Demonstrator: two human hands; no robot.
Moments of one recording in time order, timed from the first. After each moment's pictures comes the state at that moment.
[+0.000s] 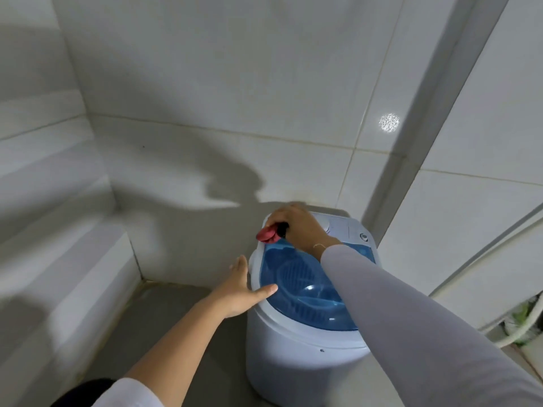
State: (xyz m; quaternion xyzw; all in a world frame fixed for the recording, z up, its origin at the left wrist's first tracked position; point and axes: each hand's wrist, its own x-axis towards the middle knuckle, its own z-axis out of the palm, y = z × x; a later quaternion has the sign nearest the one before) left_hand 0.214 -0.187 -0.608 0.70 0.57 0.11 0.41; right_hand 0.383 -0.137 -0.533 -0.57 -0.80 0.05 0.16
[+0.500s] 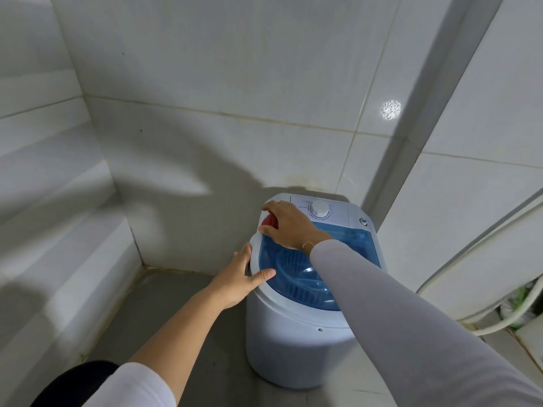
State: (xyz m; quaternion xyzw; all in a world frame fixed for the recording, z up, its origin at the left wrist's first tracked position) left_hand 0.213 -0.199 -0.618 0.70 0.54 0.15 0.44; right_hand 0.366 -0.146 -0.559 -0.63 -0.76 0.11 0.12
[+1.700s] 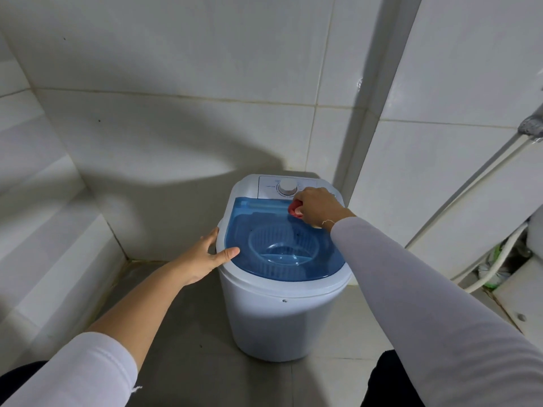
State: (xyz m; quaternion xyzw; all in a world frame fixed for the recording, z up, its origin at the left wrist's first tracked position) left_hand 0.212 -0.196 -0.614 0.68 0.57 0.13 0.45; right_hand 0.468 -0.183 -0.550 -0.70 -0.71 0.03 0.04
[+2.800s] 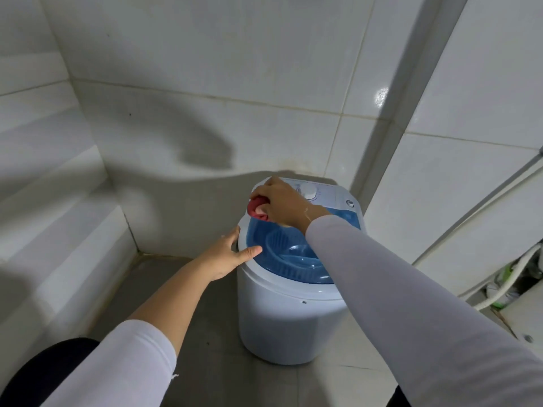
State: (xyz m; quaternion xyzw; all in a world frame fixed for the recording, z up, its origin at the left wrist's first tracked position) left_hand 0.215 -0.199 -0.617 0.68 0.57 0.15 0.43; right_hand 0.369 -0.179 -0.524 -0.60 -0.78 0.11 0.10
